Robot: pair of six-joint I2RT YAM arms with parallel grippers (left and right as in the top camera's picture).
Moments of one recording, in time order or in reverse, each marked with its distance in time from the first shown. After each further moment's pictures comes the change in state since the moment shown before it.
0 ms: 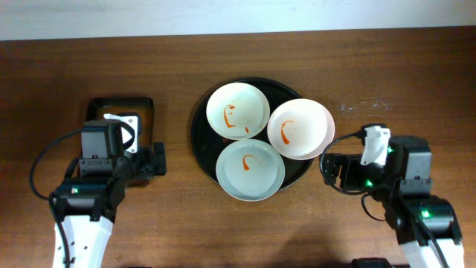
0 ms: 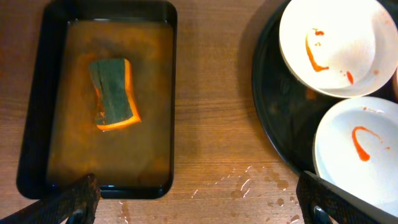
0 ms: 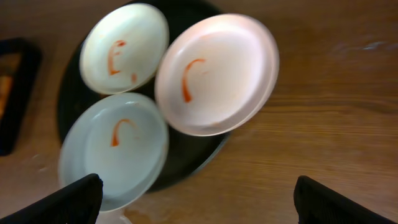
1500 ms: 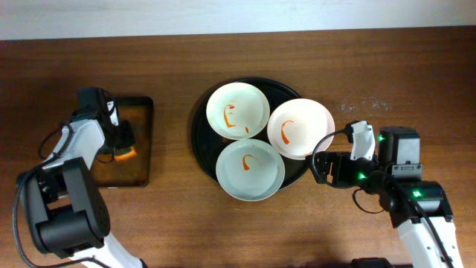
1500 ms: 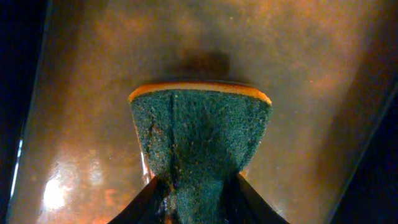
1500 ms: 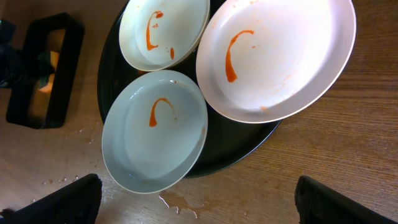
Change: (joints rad) left arm 0.259 0.835 0.201 0.283 -0.032 -0.024; right arm 0.000 0.110 0.000 0.013 -0.174 0.005
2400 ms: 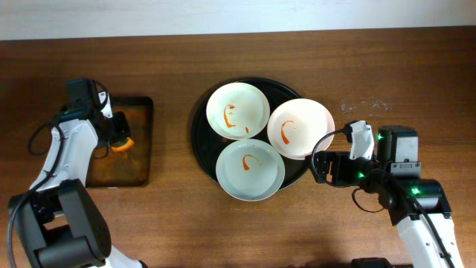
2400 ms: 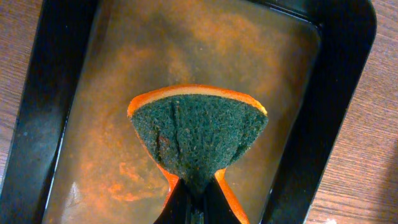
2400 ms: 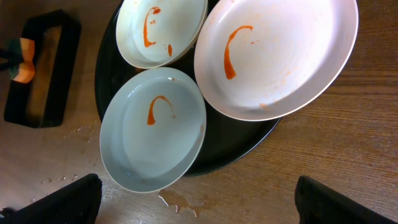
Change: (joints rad) left arm 0.000 -0.125 0.044 -0.097 0.042 -0.003; right arm 0.000 0.018 0.000 -0.001 0.000 0.001
